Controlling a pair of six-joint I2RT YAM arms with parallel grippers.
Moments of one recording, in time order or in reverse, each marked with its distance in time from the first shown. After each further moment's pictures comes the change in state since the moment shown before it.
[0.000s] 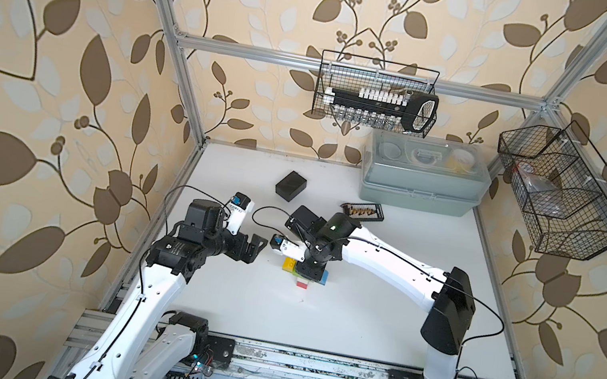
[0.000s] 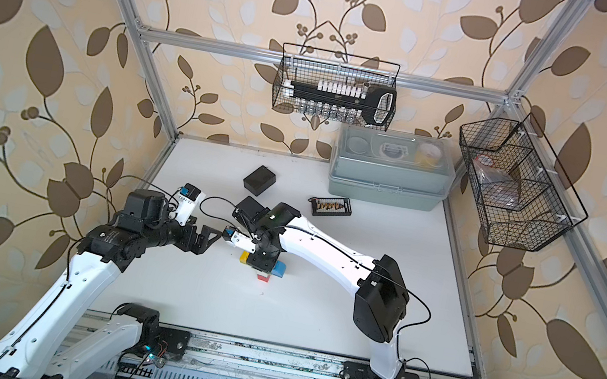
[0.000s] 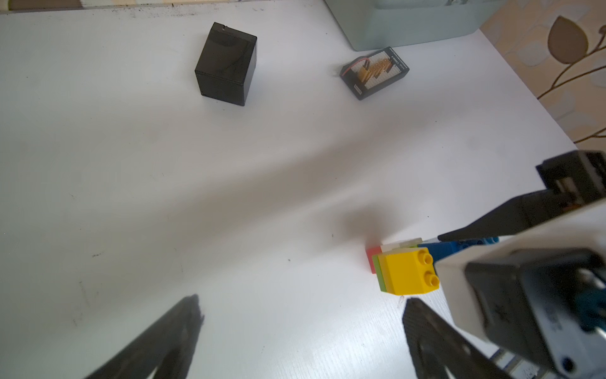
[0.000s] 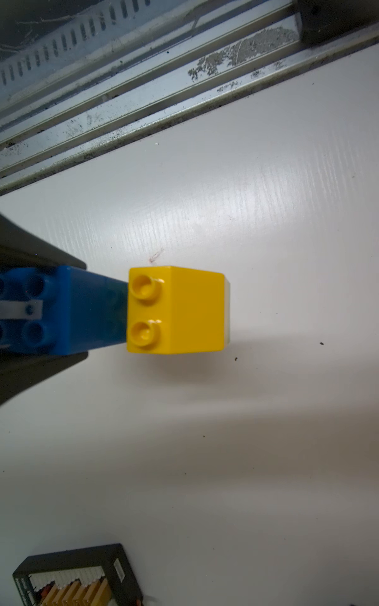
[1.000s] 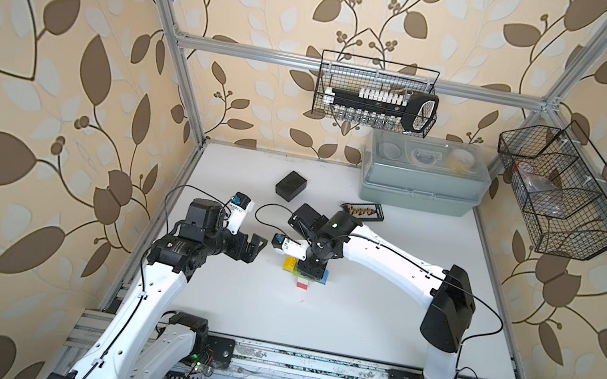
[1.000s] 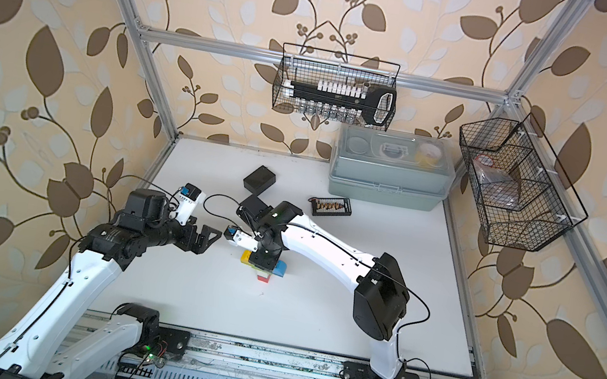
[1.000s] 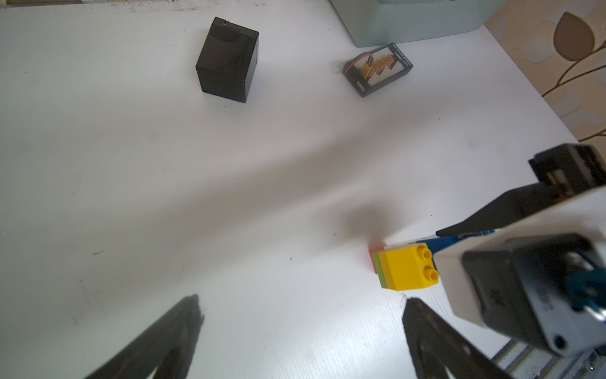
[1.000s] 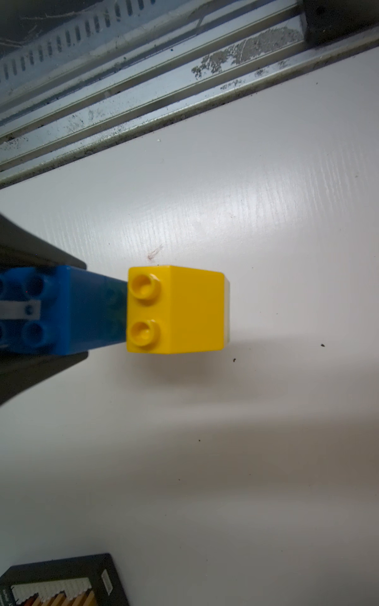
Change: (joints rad) left arm 0.006 0.014 0.000 0.000 0.000 0.004; right arm -0.030 0.000 -0.032 0.020 -0.031 -0.037
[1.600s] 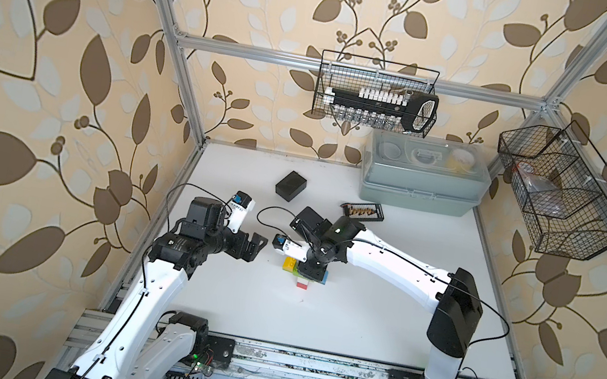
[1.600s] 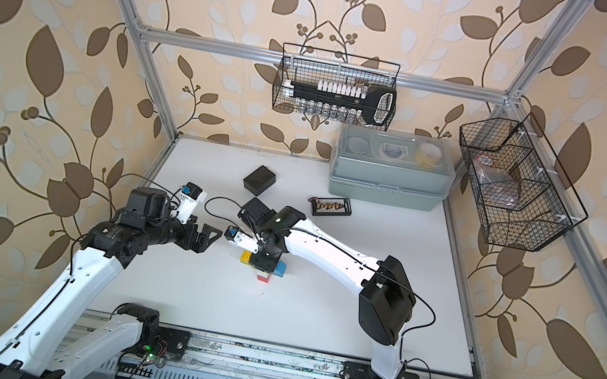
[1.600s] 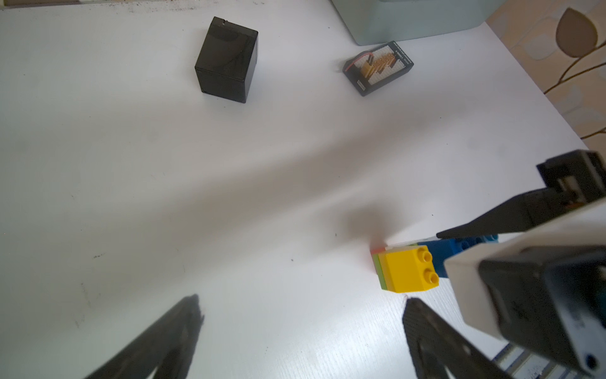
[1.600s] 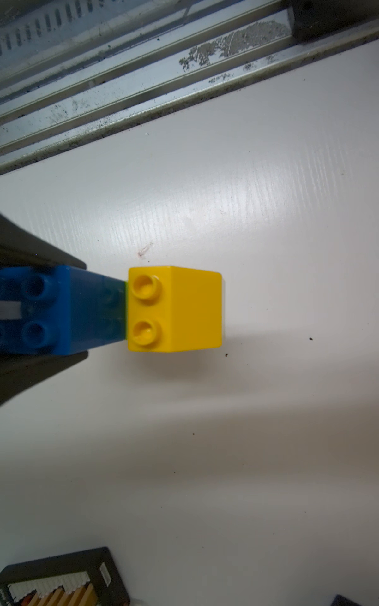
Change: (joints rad) left arm 0.000 0.019 0.010 0.000 0.000 0.010; right arm 0.010 -0.035 -0.078 0.084 0.011 0.019
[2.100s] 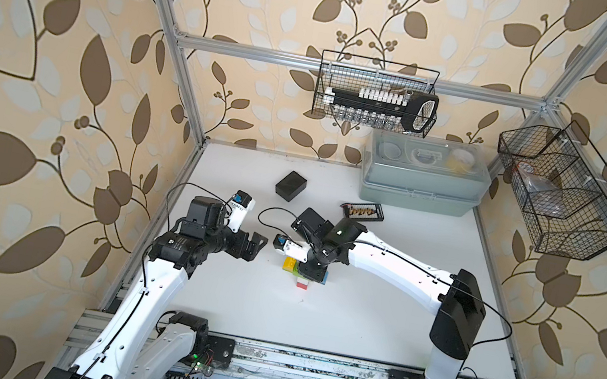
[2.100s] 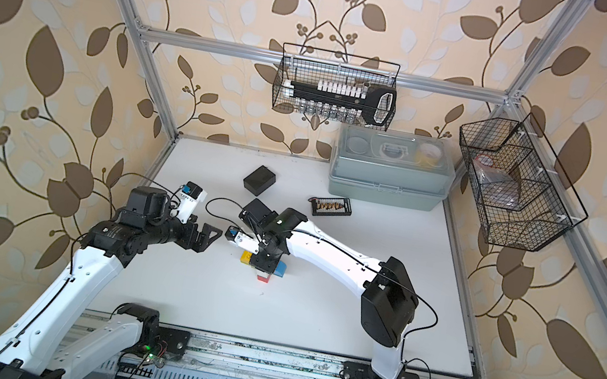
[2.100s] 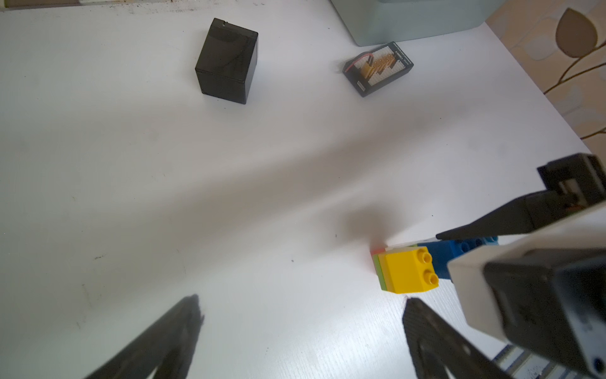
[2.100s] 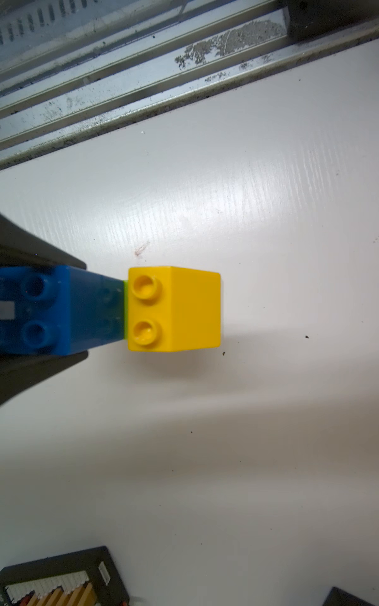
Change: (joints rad) left arm 0.000 0.003 0.008 0.000 0.000 0.002; right arm 0.001 -0.020 -0.024 0.023 0.000 0.000
